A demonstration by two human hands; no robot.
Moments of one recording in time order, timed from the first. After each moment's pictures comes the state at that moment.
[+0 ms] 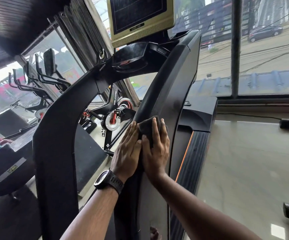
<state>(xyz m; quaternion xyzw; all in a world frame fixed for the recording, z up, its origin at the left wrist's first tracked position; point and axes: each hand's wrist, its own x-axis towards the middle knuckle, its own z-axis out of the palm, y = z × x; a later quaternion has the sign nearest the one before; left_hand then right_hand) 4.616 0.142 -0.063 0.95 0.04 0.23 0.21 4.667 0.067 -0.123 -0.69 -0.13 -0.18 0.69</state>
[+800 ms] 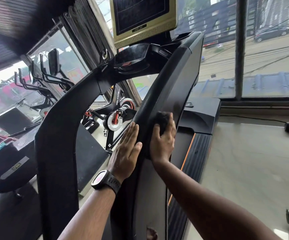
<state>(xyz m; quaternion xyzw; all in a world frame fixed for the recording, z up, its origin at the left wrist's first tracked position) 4.623 0.142 -0.056 0.96 0.03 0.20 0.17 4.719 0.060 -0.103 -0.66 -0.02 -0.05 0.75</state>
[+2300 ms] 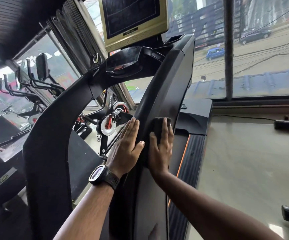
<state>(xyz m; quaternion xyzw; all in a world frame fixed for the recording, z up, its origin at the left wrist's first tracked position) 4.659 0.156 -0.041 0.98 0.00 0.17 0.12 4.716 0.067 -0.118 -0.65 -0.06 -0.12 0.75</state>
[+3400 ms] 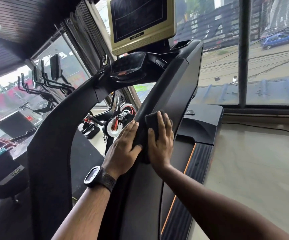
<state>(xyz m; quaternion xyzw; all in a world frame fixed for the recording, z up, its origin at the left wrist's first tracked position) 4.715 0.140 -0.018 0.98 0.06 0.16 0.11 4.805 0.059 -0.102 -0.68 -0.16 -0.17 0.69</state>
